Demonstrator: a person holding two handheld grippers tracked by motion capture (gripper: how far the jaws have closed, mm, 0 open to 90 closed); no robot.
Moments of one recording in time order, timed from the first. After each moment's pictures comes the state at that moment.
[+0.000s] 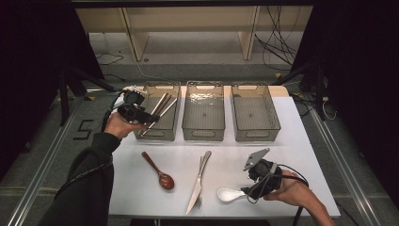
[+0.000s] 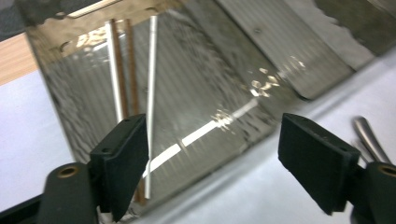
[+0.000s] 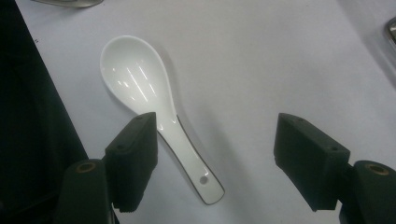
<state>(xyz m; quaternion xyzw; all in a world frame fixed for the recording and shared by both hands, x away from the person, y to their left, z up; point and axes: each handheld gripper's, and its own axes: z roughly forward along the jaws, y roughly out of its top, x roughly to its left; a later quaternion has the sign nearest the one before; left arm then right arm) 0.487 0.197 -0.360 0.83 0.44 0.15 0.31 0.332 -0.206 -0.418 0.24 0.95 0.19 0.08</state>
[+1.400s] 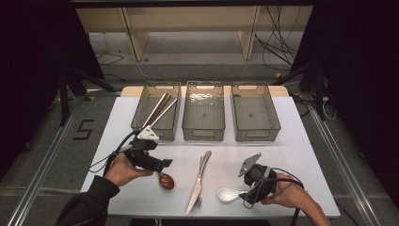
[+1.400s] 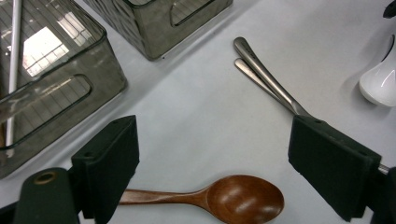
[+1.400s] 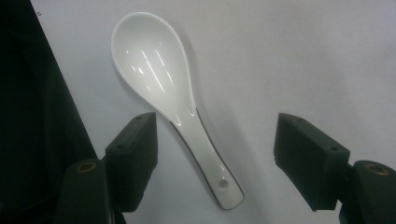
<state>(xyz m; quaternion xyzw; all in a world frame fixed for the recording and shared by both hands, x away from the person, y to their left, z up) 0.373 0.164 -0.396 0.87 0.35 0.11 0.34 0.330 -0.195 -0.433 0.22 0.96 0.17 0.06</state>
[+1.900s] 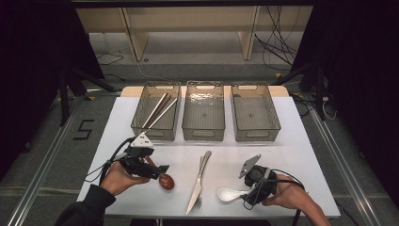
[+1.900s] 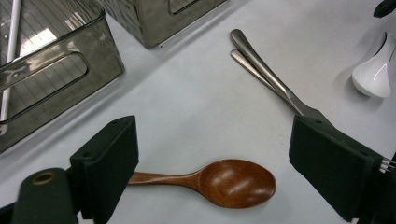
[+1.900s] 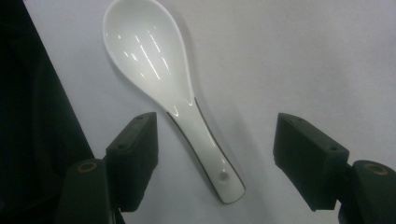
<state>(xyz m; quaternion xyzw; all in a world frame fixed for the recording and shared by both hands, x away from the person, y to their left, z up) 0.356 0.175 -0.402 0.86 0.36 0.11 0.35 0.329 -0.197 -0.439 0.22 0.96 0.15 0.06</state>
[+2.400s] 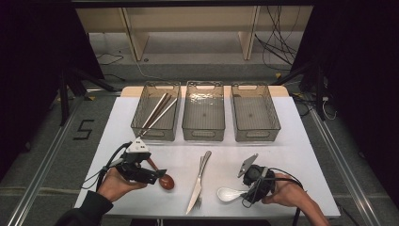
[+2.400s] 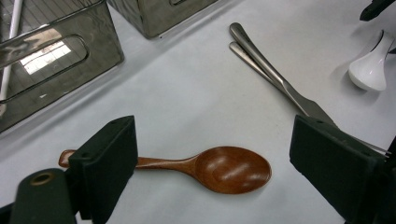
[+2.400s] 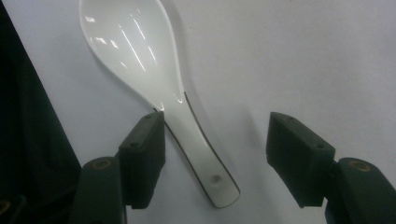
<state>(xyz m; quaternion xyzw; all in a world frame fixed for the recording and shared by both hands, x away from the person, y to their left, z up) 0.344 0.182 -0.409 0.85 0.37 0.11 0.36 0.337 -0.196 -0.448 0.22 0.97 0.13 0.05</state>
